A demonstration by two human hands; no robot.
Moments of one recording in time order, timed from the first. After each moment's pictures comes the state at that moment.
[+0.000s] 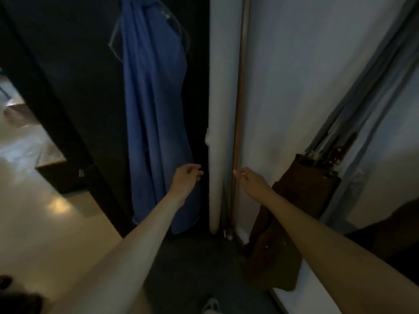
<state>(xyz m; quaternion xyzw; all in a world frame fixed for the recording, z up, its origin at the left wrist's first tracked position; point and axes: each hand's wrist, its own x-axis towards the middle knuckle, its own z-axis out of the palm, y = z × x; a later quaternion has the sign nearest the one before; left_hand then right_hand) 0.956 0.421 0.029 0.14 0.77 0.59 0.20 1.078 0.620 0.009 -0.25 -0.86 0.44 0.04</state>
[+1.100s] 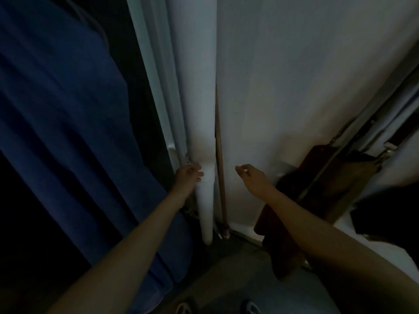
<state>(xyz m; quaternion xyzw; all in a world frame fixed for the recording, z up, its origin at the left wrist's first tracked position) 0.706 0.557 -0.007 0.30 0.71 0.46 0.43 0.919 0.656 -0.038 -0.55 -0.72 0.39 0.14</state>
